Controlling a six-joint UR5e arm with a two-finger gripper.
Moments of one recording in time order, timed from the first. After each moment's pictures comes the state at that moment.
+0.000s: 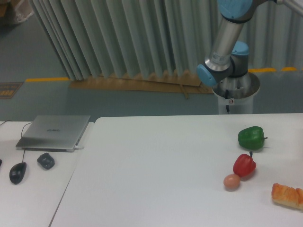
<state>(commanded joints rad) 2.86 -1.90 -1.50 -1.10 1.57 1.57</state>
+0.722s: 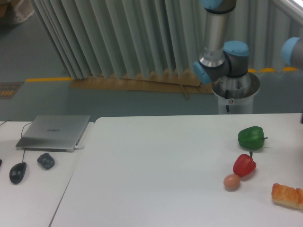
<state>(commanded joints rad) 2.66 -1.77 -1.63 -1.32 1.53 1.38</state>
